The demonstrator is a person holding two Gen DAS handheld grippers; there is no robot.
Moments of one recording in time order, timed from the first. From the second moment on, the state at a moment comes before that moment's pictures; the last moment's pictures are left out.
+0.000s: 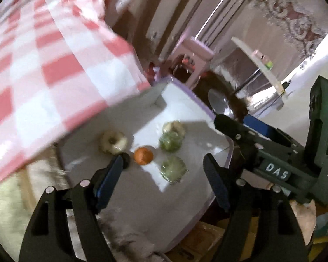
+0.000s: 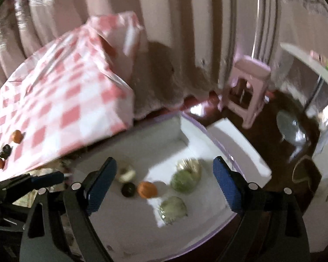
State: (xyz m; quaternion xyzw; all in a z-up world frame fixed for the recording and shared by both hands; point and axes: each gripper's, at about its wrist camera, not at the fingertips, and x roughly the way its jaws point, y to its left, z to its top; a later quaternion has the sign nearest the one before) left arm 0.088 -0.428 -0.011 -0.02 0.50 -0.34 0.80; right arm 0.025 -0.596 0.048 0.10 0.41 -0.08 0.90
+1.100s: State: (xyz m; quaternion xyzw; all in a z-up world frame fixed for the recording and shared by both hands) left arm 0.078 -0.019 0.022 -0.21 0.41 -0.03 0.89; right arm 0.085 -0.319 0.064 0.01 0.41 0.20 0.89
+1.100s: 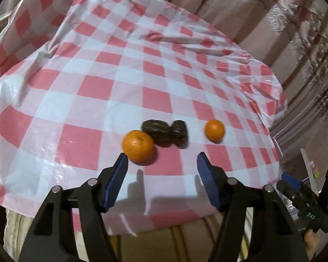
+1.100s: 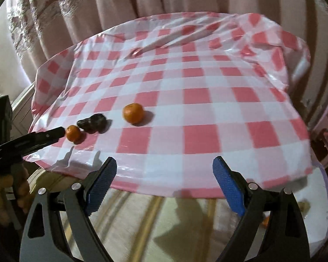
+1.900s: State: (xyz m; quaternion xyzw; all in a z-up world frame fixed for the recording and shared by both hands) left arm 0.105 -0.004 -0.003 -0.21 0.42 -0.01 0.88; right arm 0.140 -0.234 0.045 -0.06 0.38 0.20 0.90
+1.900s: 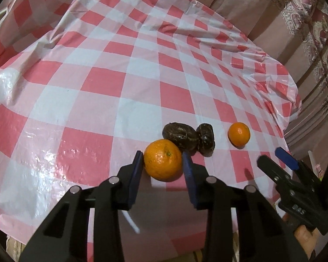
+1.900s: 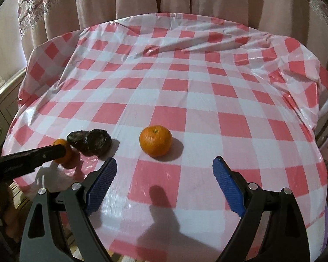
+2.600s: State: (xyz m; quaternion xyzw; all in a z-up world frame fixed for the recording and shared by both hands) left arm 0.101 -0.007 -0.001 -0.20 0.42 0.00 0.89; right arm 0.177 -0.203 0.028 -0.09 0.39 0.20 0.89
